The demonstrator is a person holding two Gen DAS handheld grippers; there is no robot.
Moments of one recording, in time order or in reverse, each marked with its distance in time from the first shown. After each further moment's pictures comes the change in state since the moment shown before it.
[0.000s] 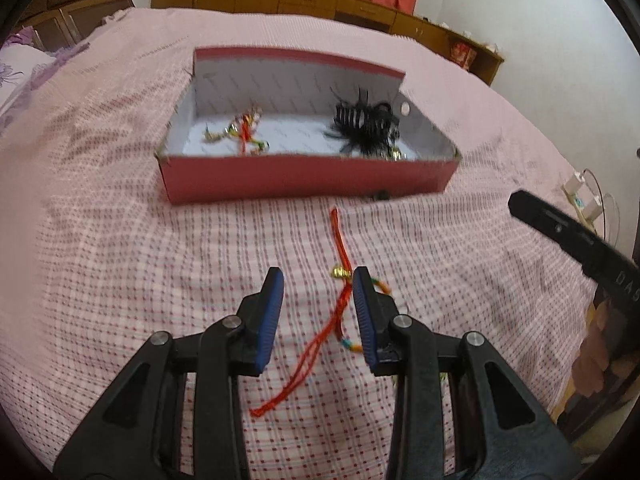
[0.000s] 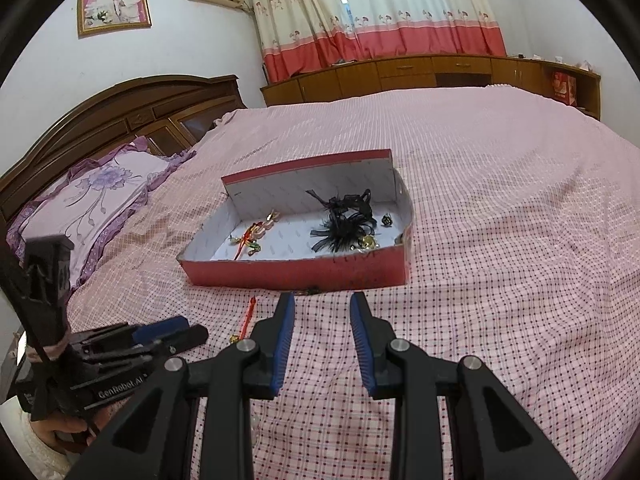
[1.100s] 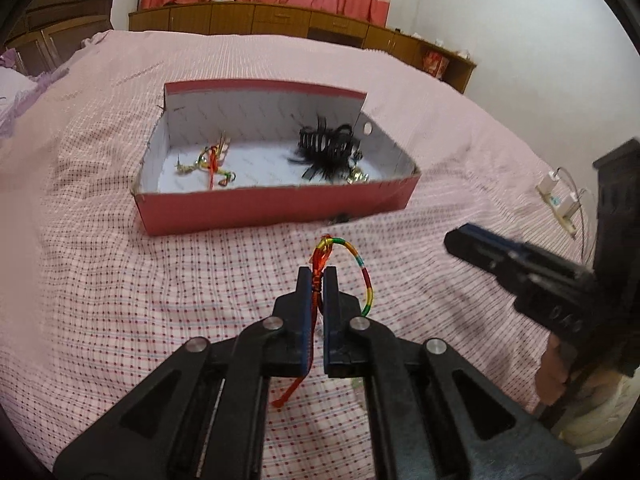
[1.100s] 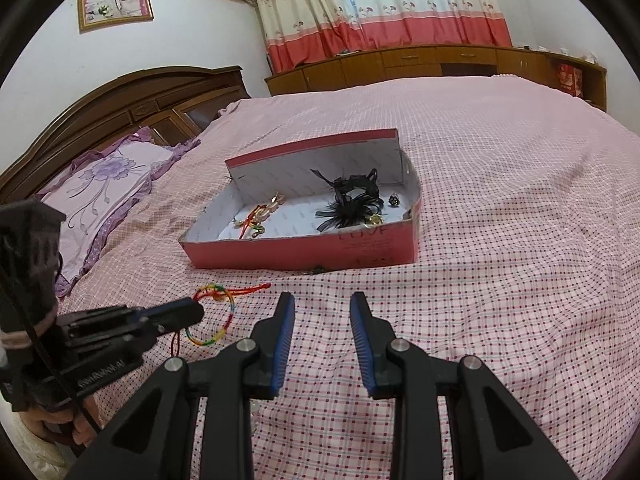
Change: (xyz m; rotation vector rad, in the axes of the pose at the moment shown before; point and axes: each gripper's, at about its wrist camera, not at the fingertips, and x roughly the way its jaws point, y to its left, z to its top) left arm -0.023 -0.012 0.013 0.047 -0.077 -0.078; right arm 0.006 0.001 -0.012 0.000 0.034 0.023
